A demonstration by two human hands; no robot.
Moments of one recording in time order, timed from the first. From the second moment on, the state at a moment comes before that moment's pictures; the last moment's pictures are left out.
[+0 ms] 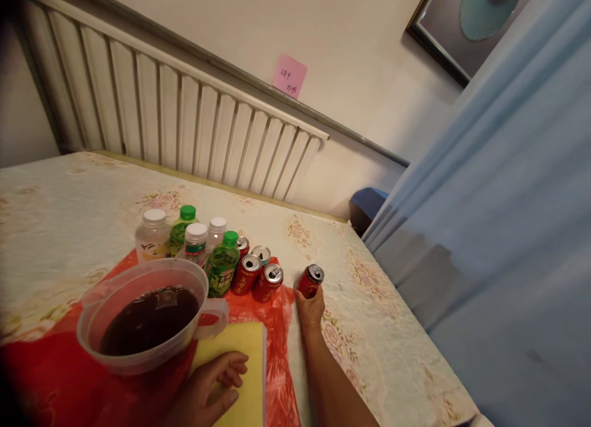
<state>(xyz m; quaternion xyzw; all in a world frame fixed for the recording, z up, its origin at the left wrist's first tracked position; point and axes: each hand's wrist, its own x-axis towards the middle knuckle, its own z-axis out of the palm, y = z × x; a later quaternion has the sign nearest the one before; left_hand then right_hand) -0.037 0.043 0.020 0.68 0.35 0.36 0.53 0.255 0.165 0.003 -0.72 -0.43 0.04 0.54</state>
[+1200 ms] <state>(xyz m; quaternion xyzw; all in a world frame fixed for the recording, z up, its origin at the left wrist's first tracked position) -0.043 0.040 0.033 0.66 0.35 0.38 0.55 0.224 0.087 0.009 -0.71 -0.42 0.12 0.55</state>
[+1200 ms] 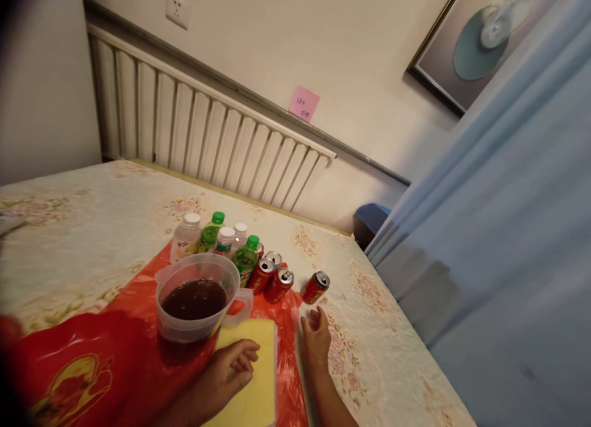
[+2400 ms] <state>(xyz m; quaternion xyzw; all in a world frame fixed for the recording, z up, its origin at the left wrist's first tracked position) -0.050 0.032 0.032 0.70 0.40 0.35 0.48 0.148 0.165 0.049 -0.65 -0.55 0.04 0.52</state>
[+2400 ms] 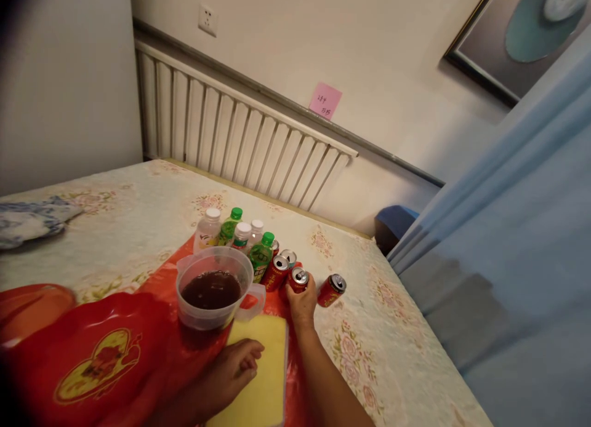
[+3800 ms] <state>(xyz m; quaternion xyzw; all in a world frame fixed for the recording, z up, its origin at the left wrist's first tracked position) 0.002 -0.005 0.030 0.77 0.56 0.29 0.09 0.302 -0.017 0.067 -0.63 -0.55 0.19 0.52</state>
